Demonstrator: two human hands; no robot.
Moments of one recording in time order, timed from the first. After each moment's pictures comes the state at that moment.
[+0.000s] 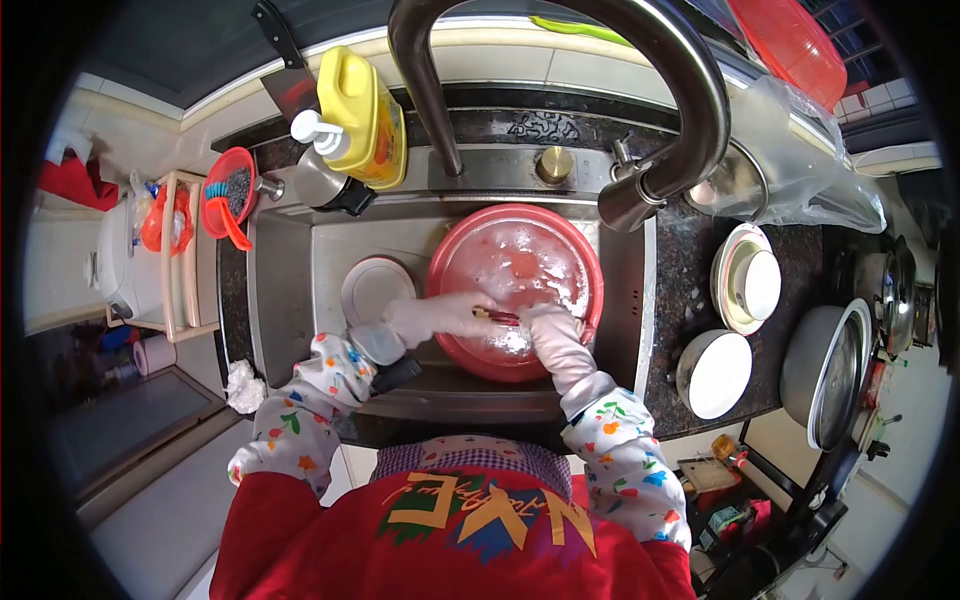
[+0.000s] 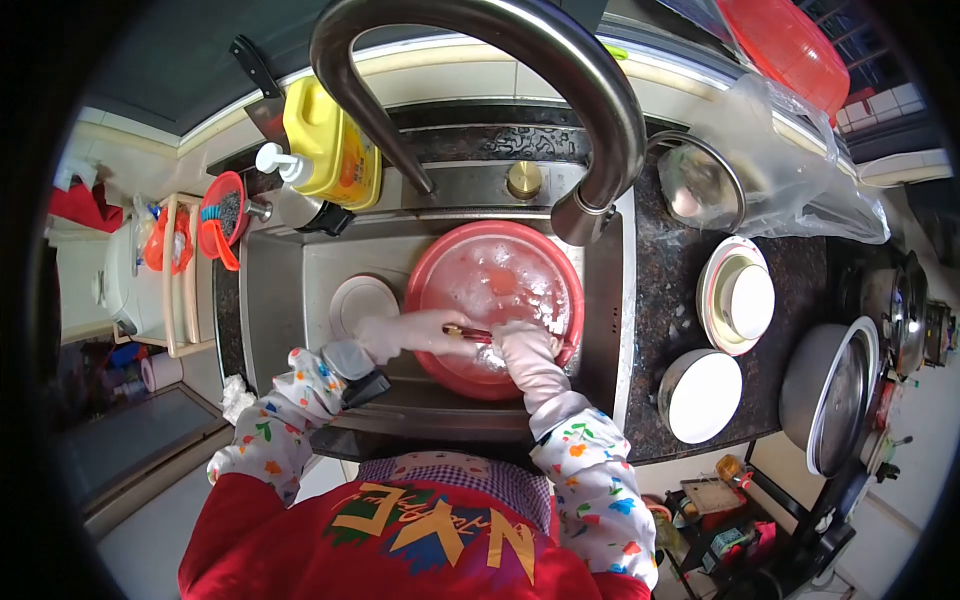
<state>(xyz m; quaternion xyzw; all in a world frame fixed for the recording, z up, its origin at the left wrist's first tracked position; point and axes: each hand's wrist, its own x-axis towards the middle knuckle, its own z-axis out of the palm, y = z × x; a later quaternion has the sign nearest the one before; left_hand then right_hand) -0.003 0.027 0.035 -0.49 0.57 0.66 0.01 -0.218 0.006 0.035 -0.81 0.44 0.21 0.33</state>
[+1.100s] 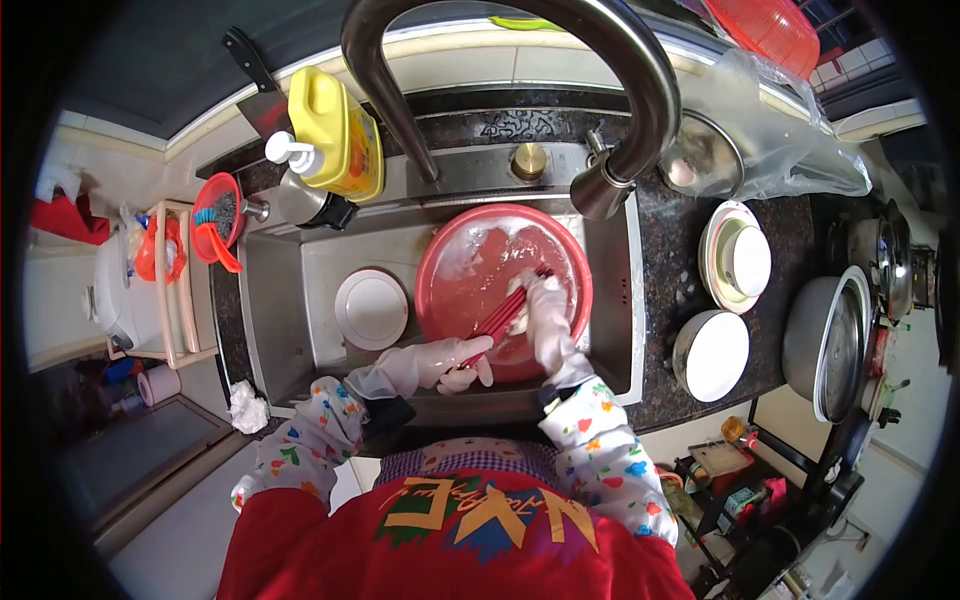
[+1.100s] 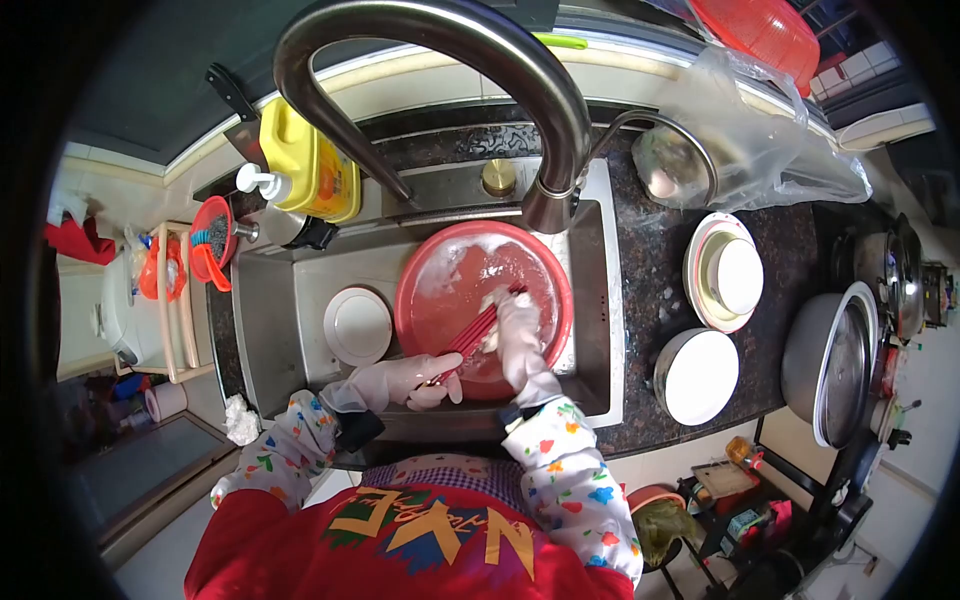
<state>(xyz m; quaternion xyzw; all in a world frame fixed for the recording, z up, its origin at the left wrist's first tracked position) -0.014 0.070 0.091 -0.37 0.15 0.92 0.00 -0.214 0.013 0.003 -0.52 0.67 -0.17 0.50</state>
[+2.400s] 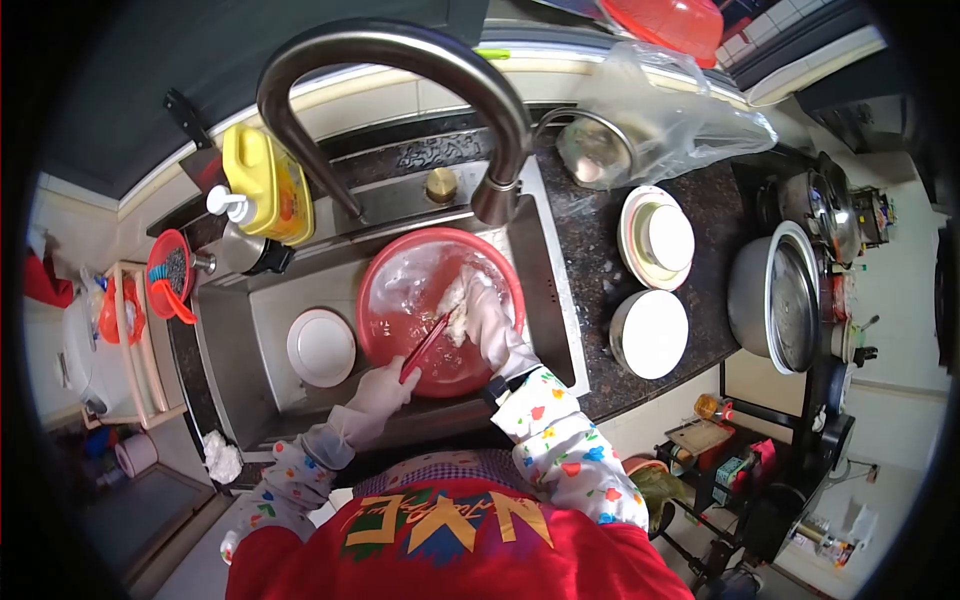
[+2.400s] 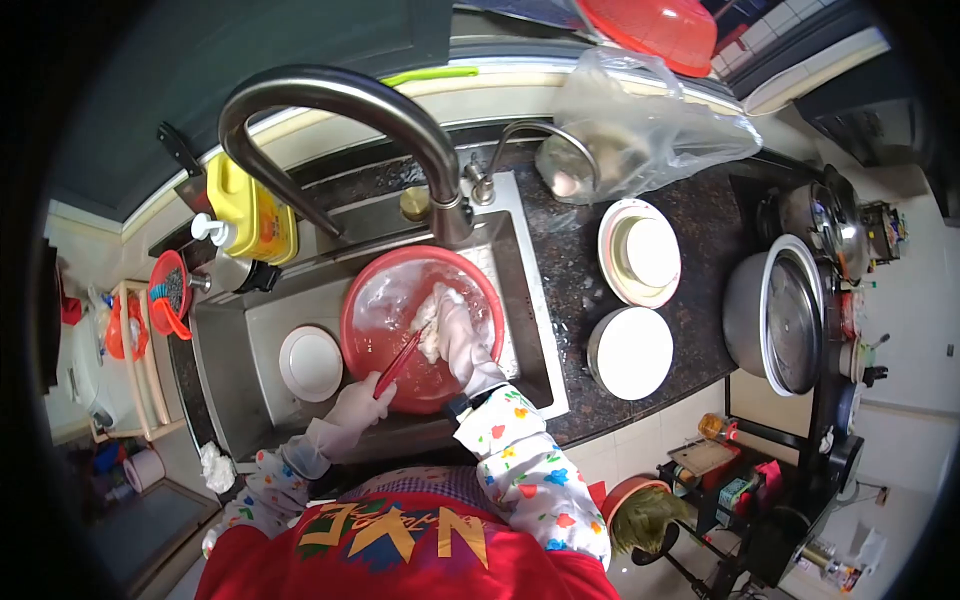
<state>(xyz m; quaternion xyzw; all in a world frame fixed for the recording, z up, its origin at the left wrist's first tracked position) -0.029 0.105 0.093 -0.67 0.51 0.54 0.00 -0.208 -0.009 0.075 -0.28 0.61 -0.28 0.69</state>
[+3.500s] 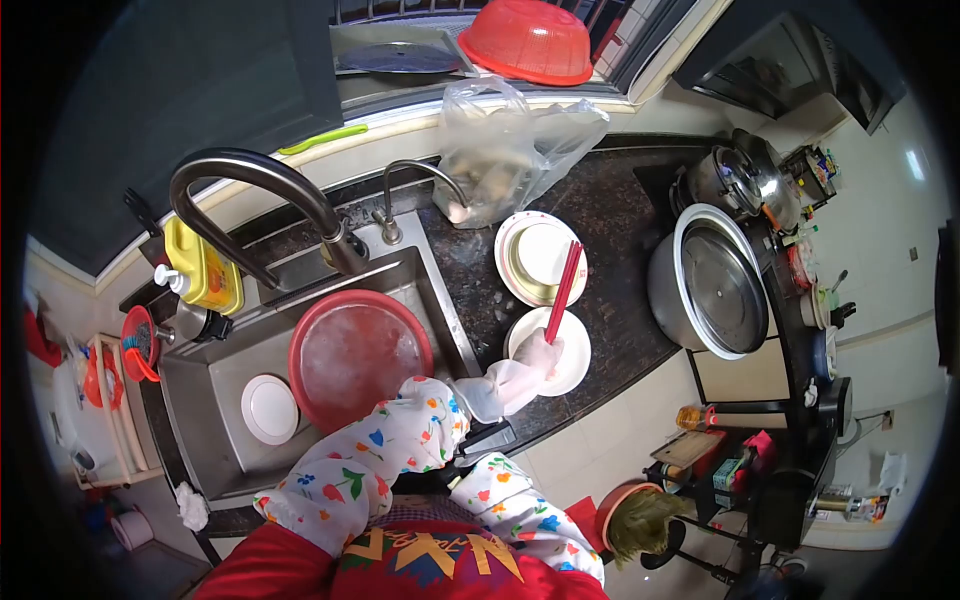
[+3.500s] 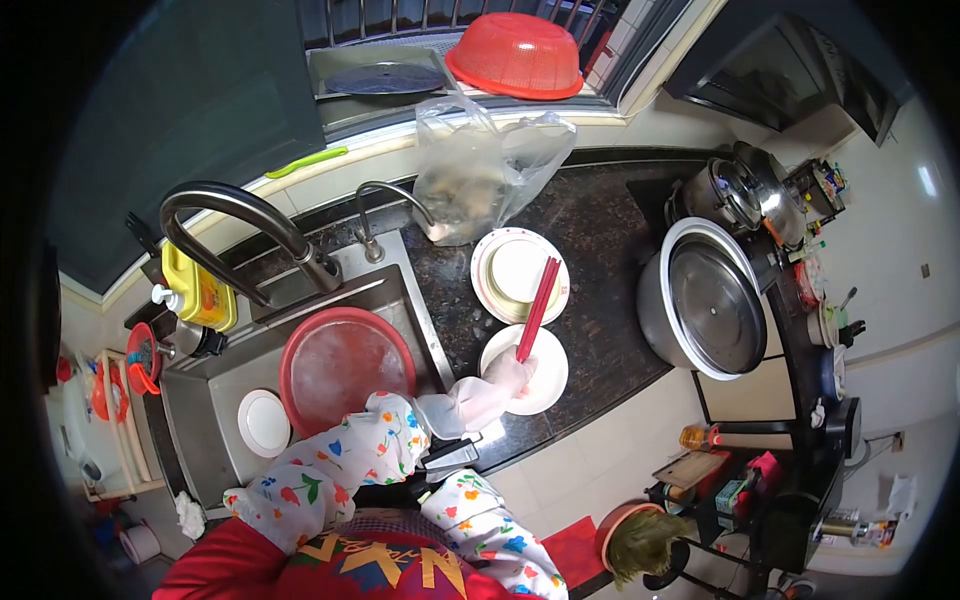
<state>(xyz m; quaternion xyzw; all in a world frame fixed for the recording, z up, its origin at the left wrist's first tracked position) -0.416 0.014 0.132 -0.58 0.46 0.66 -0.13 -0.277 0.085 -0.002 -0.25 0.52 -0.27 0.77</state>
